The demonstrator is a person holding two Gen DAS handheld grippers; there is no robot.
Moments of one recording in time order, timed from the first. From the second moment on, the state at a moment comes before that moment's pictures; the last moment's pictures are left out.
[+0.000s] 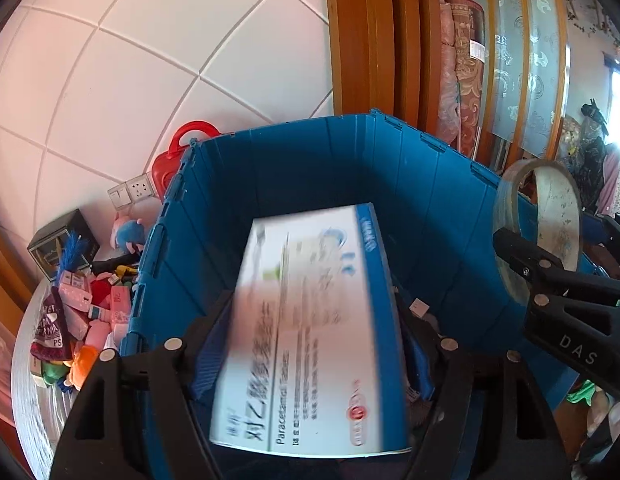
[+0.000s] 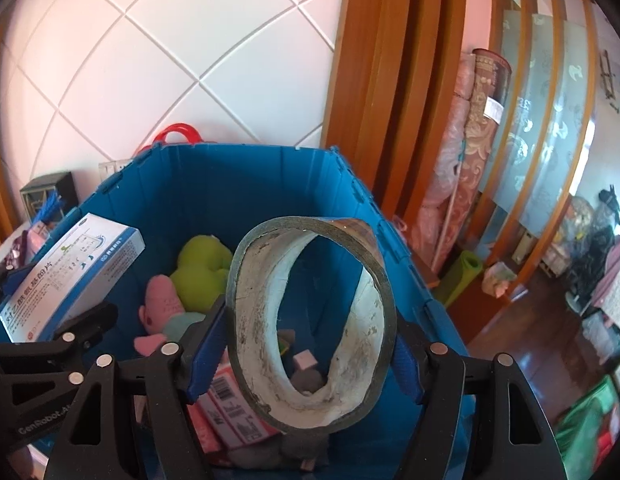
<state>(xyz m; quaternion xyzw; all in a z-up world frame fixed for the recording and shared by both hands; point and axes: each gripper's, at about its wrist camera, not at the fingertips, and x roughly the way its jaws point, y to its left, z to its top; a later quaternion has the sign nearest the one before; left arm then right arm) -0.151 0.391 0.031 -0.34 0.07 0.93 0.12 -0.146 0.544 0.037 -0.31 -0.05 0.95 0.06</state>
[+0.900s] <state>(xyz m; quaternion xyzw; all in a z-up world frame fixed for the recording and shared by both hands) -0.103 0.294 0.057 -0.27 0.02 0.96 0.08 -0.097 0.491 0.075 -0.24 -0.04 0.97 0.04</state>
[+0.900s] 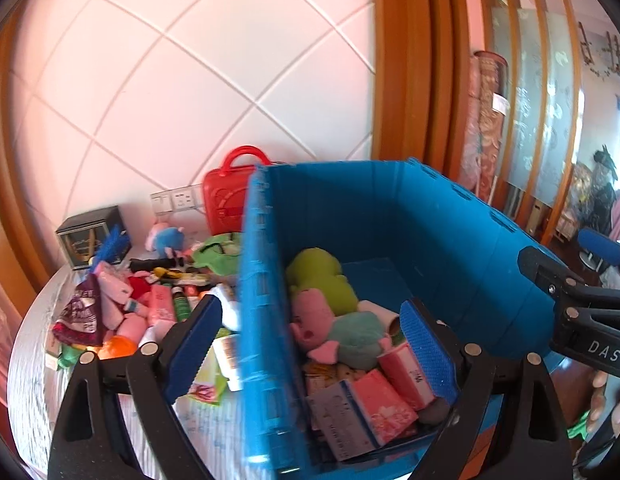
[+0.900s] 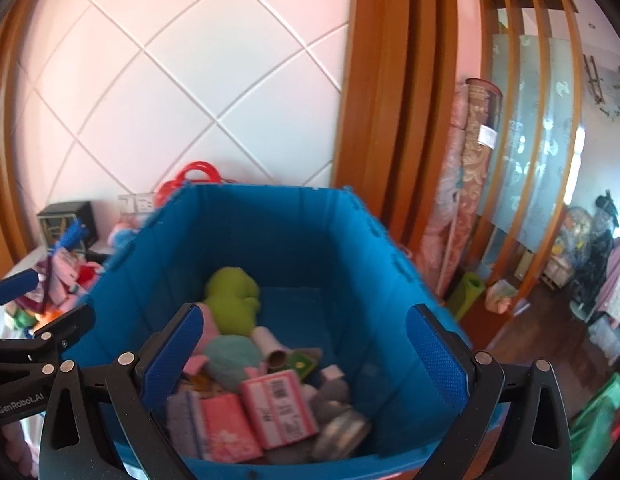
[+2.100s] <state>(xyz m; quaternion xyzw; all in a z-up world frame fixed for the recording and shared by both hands) -0.123 -0.044 -0.074 -0.40 -0.01 0.92 0.02 -0.129 0.148 -0.030 -0.35 -0.04 0.93 -0.05</state>
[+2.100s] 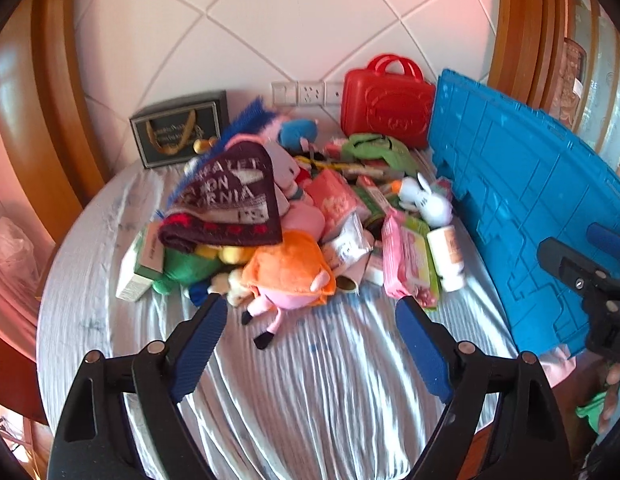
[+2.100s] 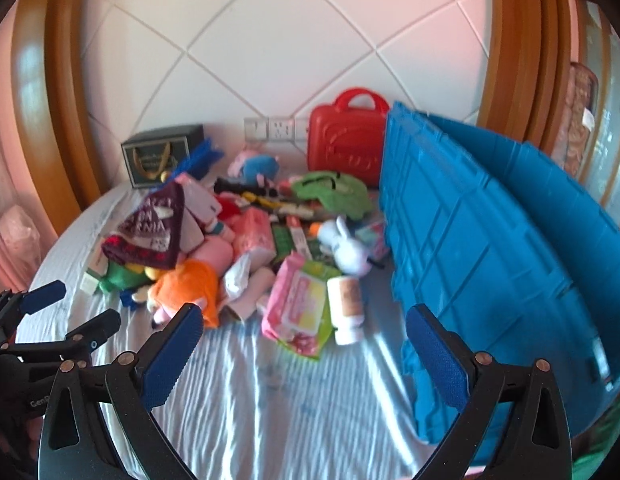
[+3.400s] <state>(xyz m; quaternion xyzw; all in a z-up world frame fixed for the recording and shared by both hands) -0.283 0.077 -0.237 -0.50 0.04 0.86 0.13 -0.283 0.194 -0.219 -0.49 0.03 0.87 0.03</state>
